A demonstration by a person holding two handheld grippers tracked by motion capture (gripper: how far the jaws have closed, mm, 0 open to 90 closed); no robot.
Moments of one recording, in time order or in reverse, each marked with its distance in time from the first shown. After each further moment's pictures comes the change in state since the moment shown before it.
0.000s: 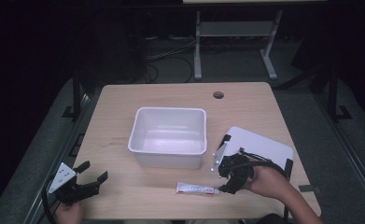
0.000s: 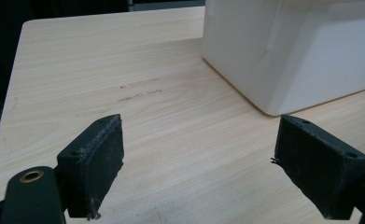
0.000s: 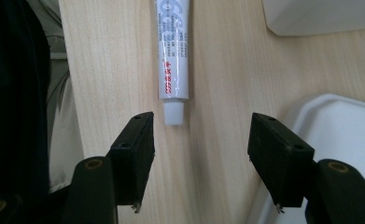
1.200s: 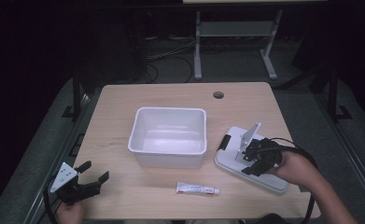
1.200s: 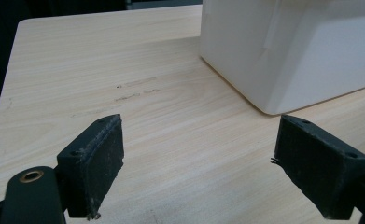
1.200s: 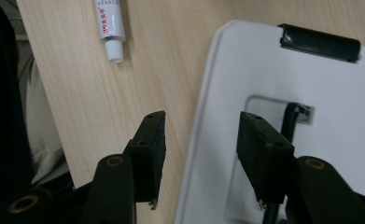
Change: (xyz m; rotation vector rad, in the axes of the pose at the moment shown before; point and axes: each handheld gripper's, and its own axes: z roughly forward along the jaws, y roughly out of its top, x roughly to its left) left arm -0.001 0.000 0.002 0.006 -0.004 0.004; right arm -0.033 -0.048 -0.052 -0.001 -0.074 0.120
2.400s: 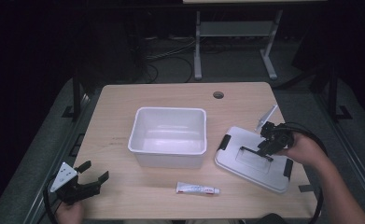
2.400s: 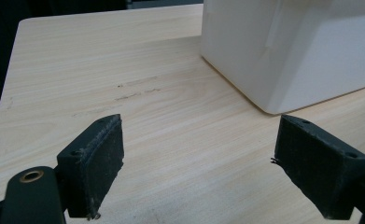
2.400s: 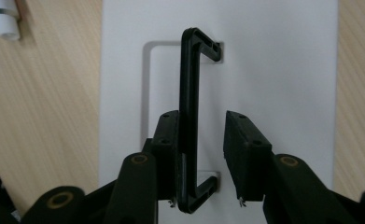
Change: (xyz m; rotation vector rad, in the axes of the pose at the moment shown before) left arm 0.001 0.000 0.000 0.001 0.001 -0.001; right arm -0.078 -0.044 0.008 0.015 0.023 0.189
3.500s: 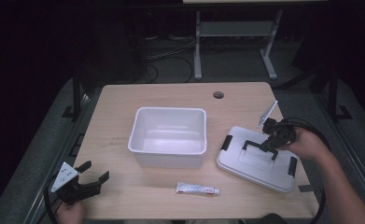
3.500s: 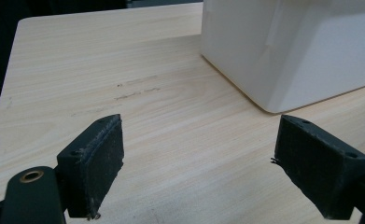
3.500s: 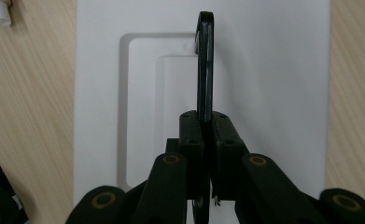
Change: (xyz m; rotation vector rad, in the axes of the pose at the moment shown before) left arm 0.000 0.000 0.001 0.008 0.003 0.006; right arm -0.013 0.002 -0.004 0.056 0.014 -0.006
